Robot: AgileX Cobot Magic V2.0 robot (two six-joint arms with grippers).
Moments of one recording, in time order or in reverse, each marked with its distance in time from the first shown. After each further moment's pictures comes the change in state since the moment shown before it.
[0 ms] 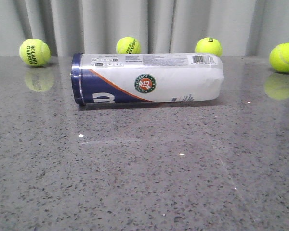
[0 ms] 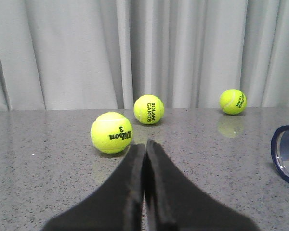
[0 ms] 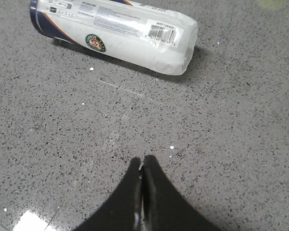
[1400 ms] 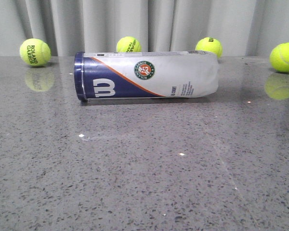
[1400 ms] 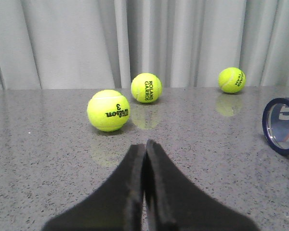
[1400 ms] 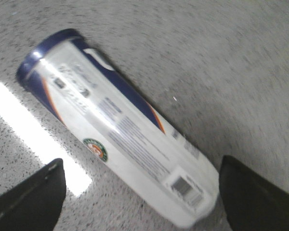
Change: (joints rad) left arm 0.000 0.000 0.000 0.000 0.075 0.000; right arm 0.000 1.174 -1.305 0.023 0.581 -0.315
